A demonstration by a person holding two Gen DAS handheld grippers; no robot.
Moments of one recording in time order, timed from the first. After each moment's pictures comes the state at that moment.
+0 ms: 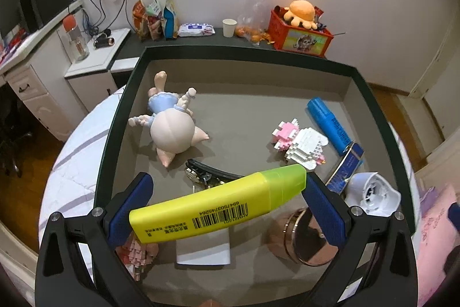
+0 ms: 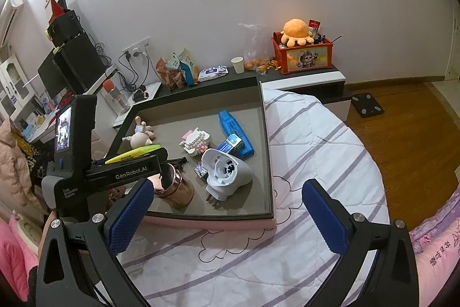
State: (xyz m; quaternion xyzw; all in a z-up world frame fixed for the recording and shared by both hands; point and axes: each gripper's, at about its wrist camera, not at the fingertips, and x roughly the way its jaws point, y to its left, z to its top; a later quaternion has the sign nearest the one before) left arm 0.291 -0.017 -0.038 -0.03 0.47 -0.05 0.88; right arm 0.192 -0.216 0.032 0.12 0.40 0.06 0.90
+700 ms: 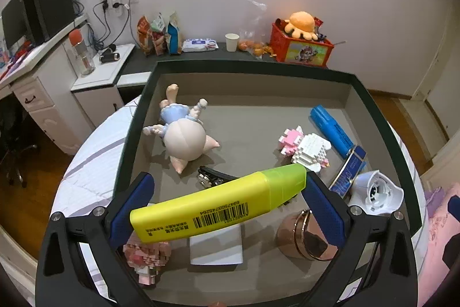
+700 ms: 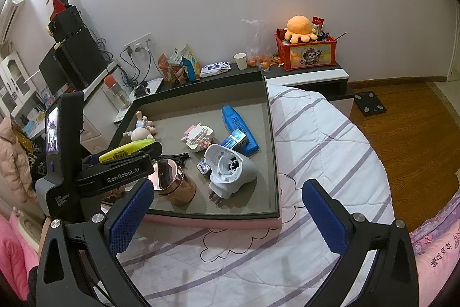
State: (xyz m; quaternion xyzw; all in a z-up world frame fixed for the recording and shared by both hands) left arm 0.282 -0.008 -0.030 -0.01 0.43 -0.04 0.90; right arm 0.196 -0.210 0.025 0.11 0.41 0.07 0.90
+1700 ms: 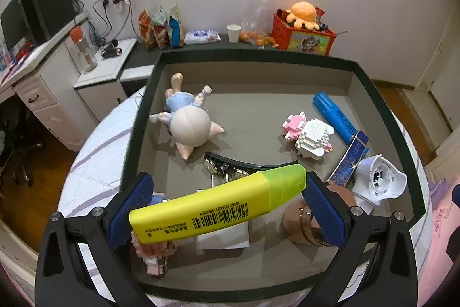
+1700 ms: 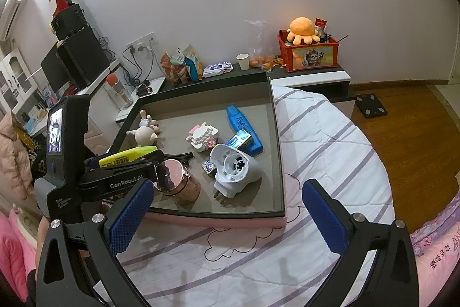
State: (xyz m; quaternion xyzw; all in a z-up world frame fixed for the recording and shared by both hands) left arm 0.271 -0.011 -0.031 0.01 0.44 -0.04 0.90; right arm 0.196 -0.207 0.028 0.11 0.41 0.07 0.90
